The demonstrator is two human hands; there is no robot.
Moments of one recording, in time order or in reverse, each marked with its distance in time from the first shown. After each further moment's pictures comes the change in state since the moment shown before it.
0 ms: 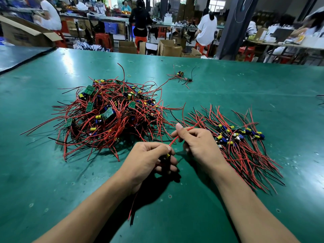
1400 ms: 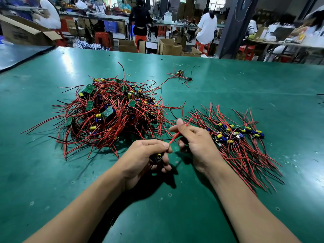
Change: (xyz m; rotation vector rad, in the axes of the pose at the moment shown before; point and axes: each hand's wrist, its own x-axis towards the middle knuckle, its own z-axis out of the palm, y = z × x) left_hand 0.001 0.008 -0.008 -0.141 -0.101 -0.096; right_hand -0.001 -0.003 0.010 0.243 -0.030 0.125
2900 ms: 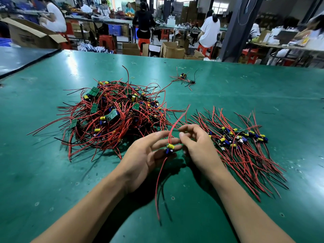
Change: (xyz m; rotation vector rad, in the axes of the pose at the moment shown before) left_hand 0.003 0.005 -0.001 -0.201 0.050 0.064; right_hand 0.000 0.003 0.000 -0.270 0.083 -0.145
